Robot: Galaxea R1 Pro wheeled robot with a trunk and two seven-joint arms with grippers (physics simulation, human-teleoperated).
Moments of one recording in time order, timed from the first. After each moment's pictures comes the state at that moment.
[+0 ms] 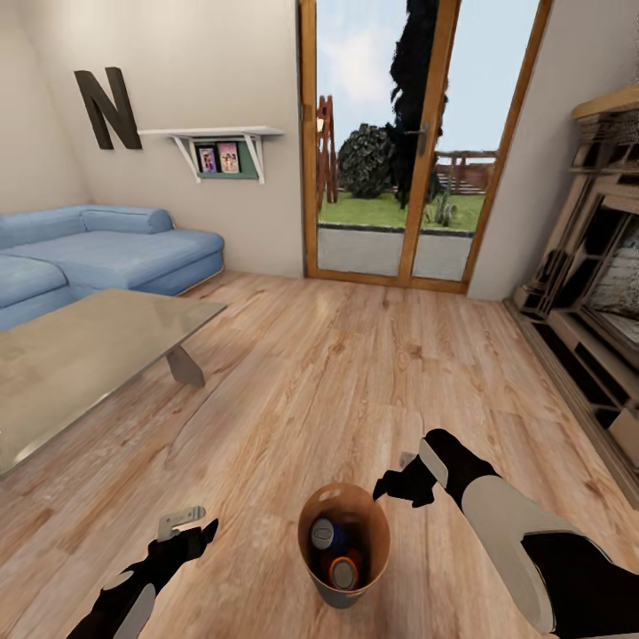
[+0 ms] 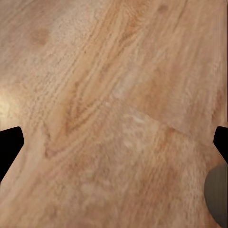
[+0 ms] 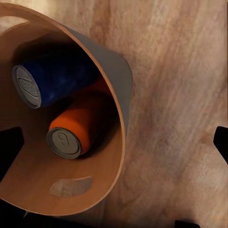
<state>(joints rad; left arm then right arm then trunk) -0.26 0.16 -0.09 -0.92 0.44 0.17 -0.02 -0.94 0.00 0.06 -0.31 -0.20 0.99 0.14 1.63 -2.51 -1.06</state>
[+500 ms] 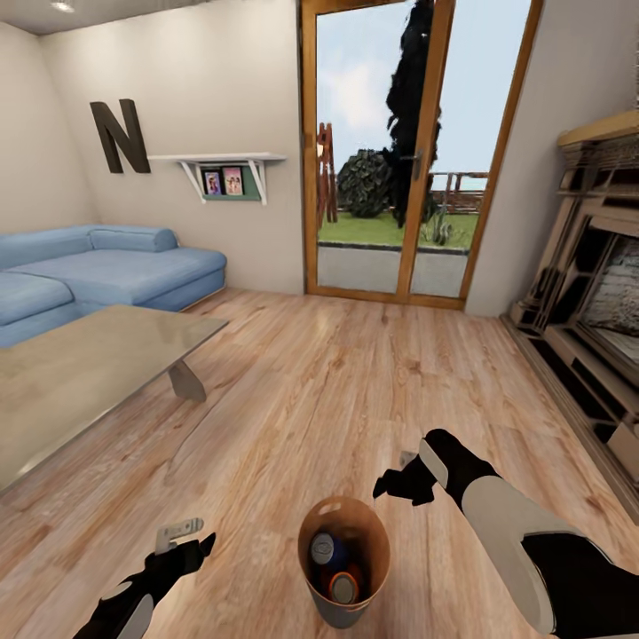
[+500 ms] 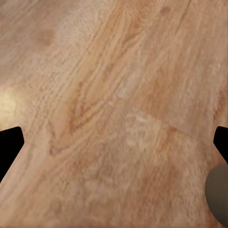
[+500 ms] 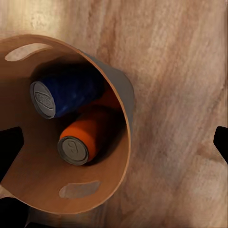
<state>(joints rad) -0.26 0.16 -0.09 -0.85 0.44 0.17 -0.02 -0.94 0.00 0.06 -0.31 -0.20 0.97 0.14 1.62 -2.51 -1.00</state>
